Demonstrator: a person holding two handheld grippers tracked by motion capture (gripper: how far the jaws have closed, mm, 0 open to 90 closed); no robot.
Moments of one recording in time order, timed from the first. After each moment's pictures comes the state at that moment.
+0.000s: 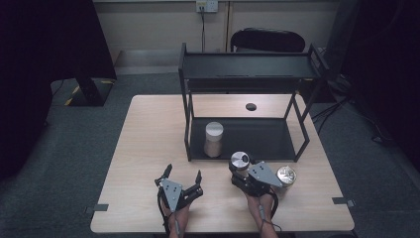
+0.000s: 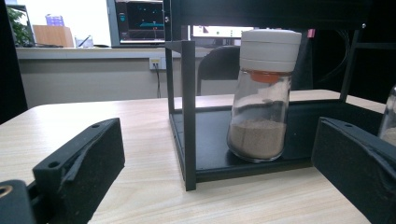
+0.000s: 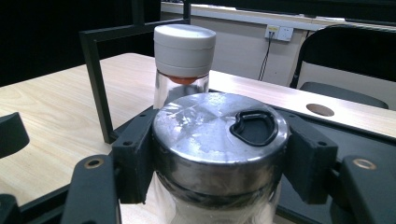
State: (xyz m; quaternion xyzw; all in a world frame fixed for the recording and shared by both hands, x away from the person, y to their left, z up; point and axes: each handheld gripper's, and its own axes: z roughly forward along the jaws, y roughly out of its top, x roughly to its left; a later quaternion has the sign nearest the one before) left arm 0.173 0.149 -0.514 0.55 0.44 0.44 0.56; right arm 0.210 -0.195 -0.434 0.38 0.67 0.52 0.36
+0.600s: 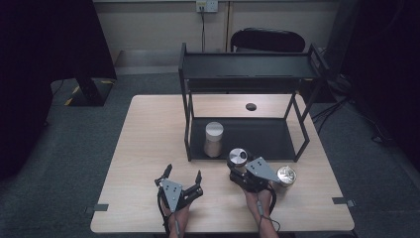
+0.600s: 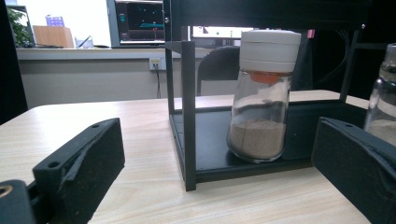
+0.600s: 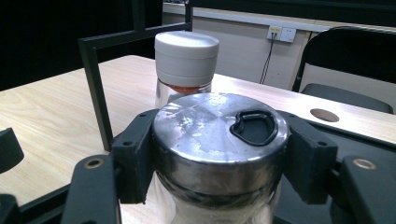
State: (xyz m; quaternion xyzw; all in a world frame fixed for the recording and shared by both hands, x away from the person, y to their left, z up) left arm 0.173 0.149 -0.515 0.55 0.44 0.44 0.56; right arm 0.220 -0.190 -0.429 0.38 0.67 0.52 0.36
